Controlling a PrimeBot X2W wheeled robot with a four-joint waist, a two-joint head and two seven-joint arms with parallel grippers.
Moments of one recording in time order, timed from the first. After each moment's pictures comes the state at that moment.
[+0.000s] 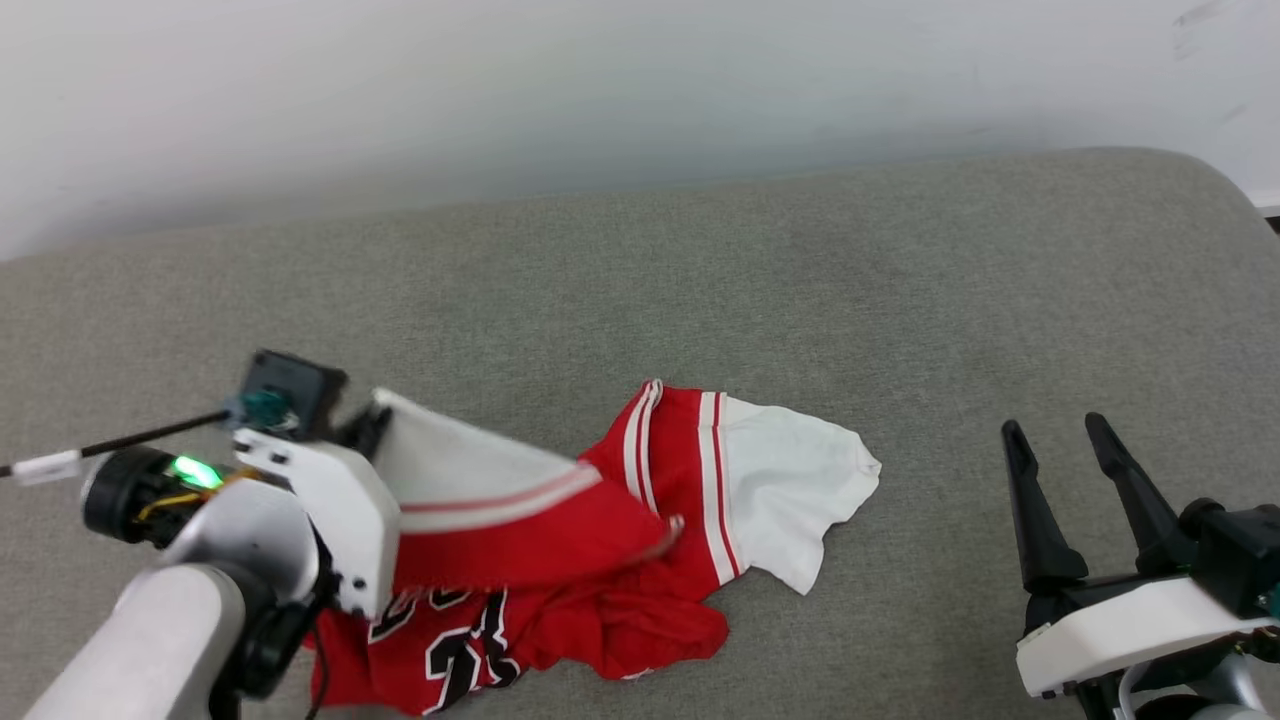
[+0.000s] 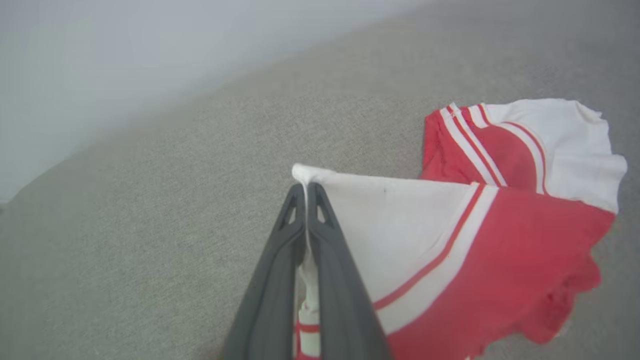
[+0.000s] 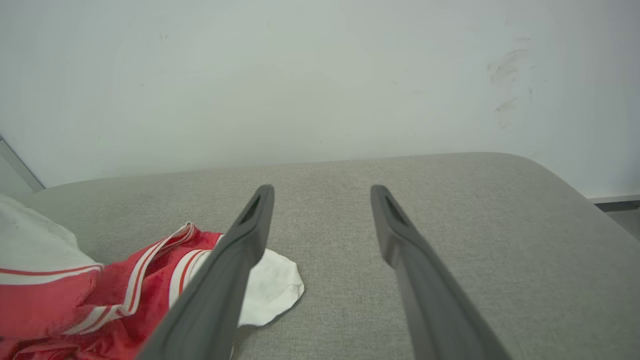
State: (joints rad) left arm -0.31 0.63 -0.46 -0.14 -0.54 0.13 0.55; right arm 0.04 -0.05 -0.01 -0.19 0.18 0.13 0.05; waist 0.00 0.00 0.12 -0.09
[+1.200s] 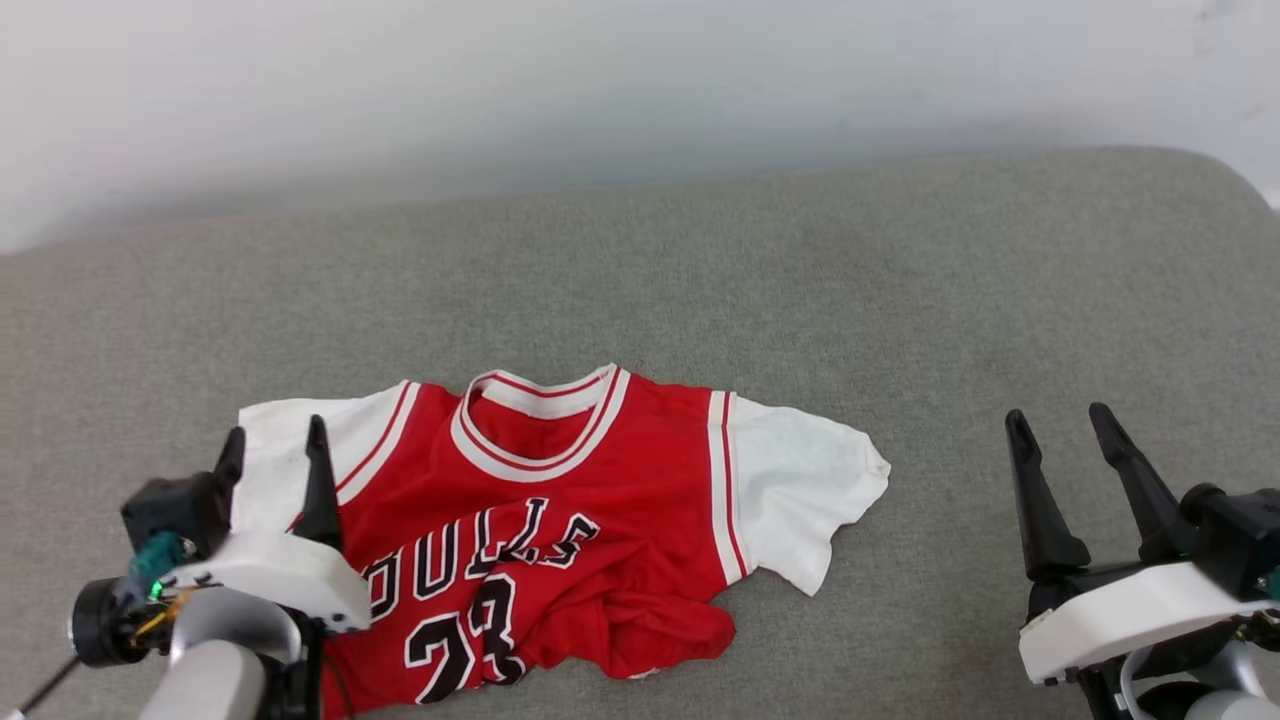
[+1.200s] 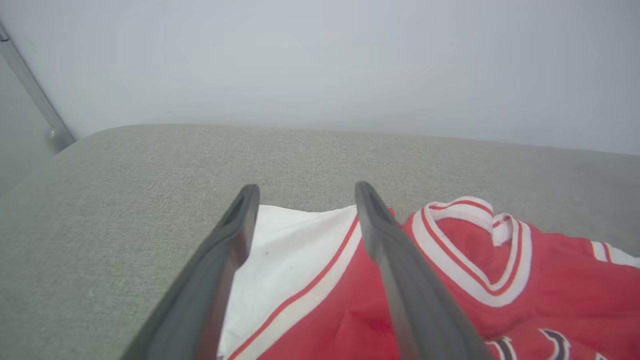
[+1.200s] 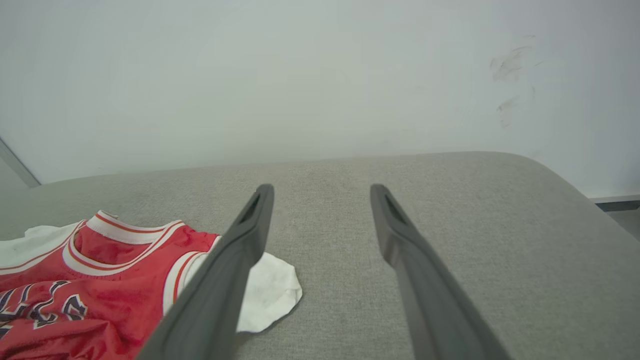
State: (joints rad) left arm -0.19 0.41 -0.25 0.22 -0.57 0.24 -0.14; right arm 0.01 -0.05 -0.02 -0.18 0.18 0.13 0.07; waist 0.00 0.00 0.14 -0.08
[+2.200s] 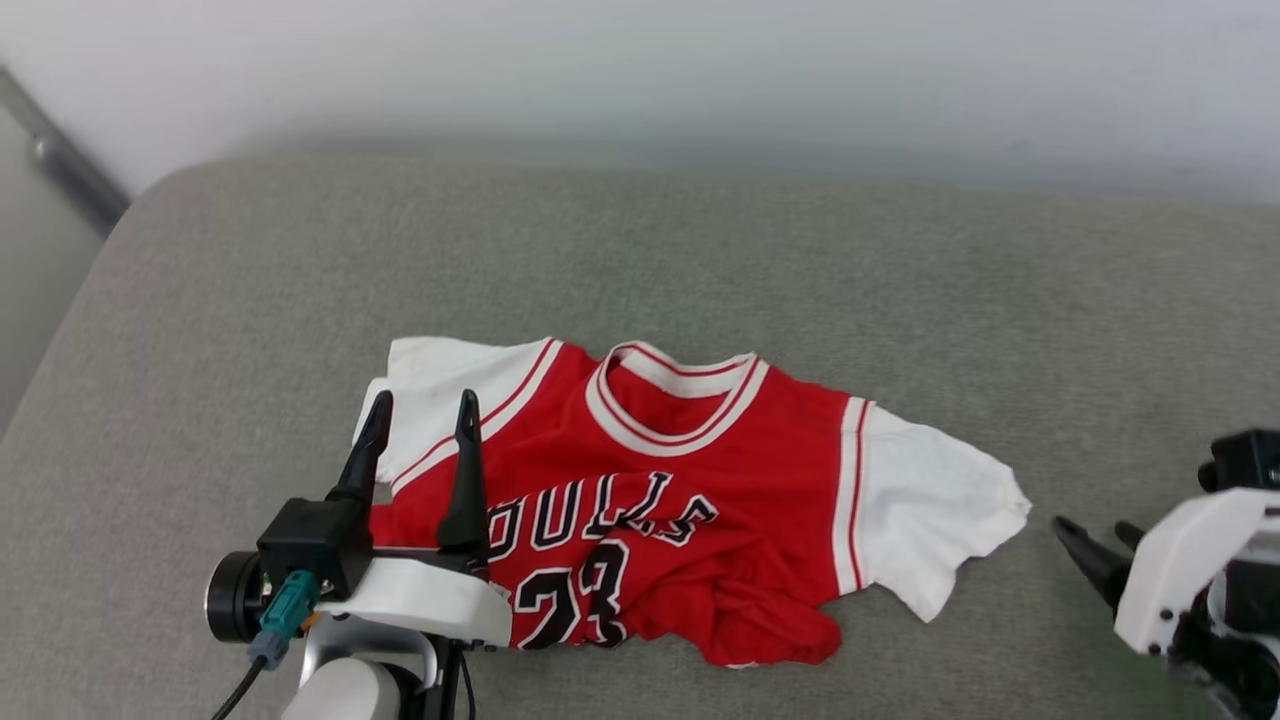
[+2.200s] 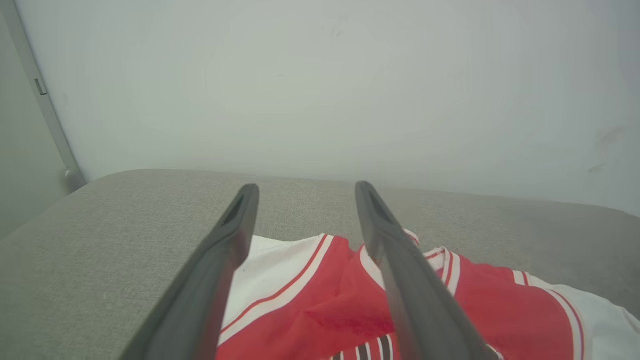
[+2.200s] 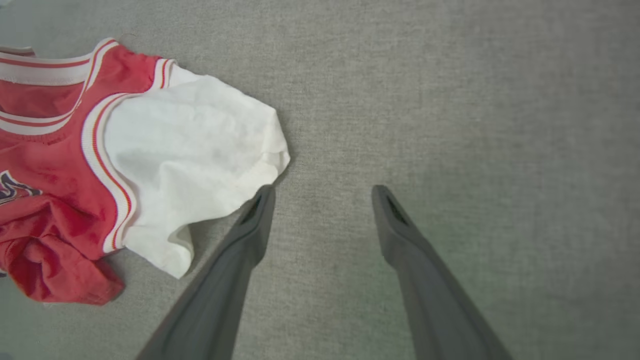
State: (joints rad) left arm -0.15 0.29 -0.40 -0.01 -0.45 0.29 -0.23; right arm -0.13 -0.25 -0.11 0.15 0.48 0.13 0.68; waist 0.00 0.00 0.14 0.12
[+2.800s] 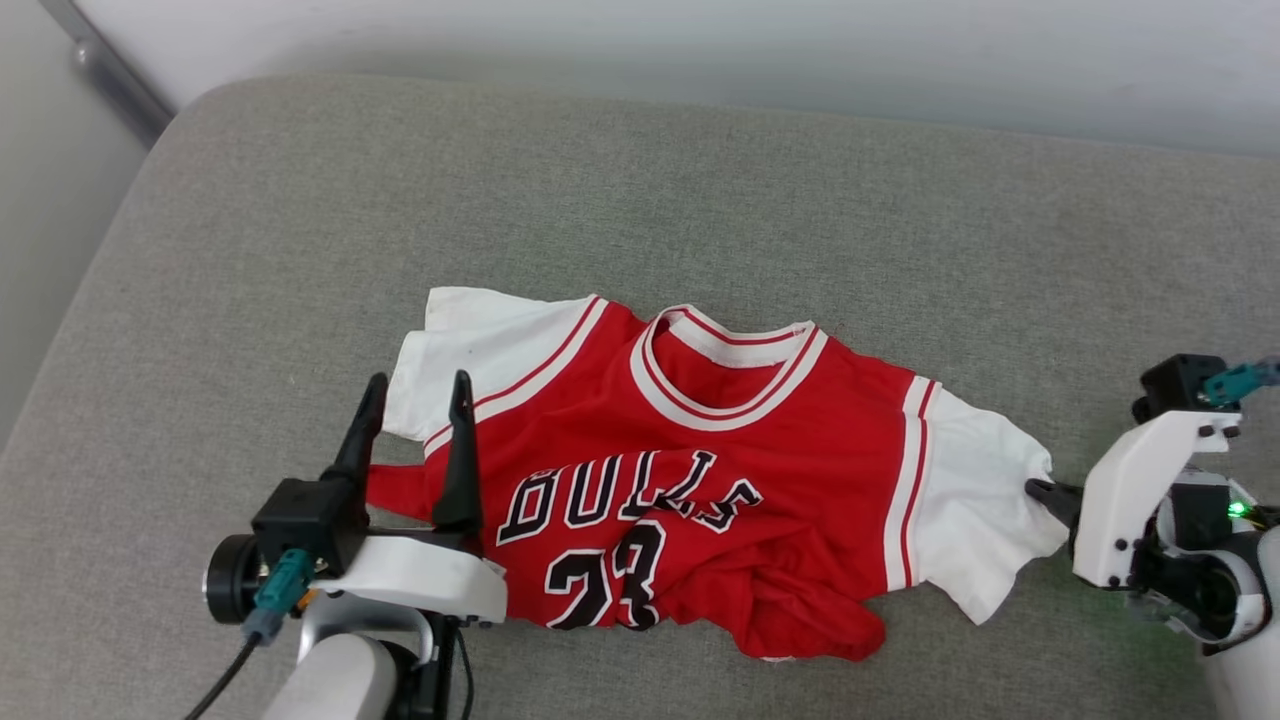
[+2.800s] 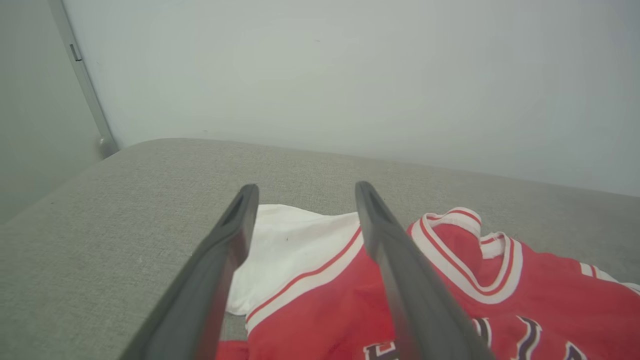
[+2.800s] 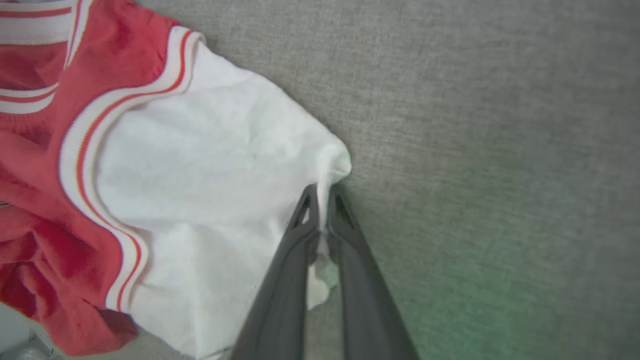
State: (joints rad) left arm -0.19 0.26 -0.37 0.06 -0.45 0.26 -0.26; right arm -0.34 -0.31 0.06 0.34 0.57 0.13 0.79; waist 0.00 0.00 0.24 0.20
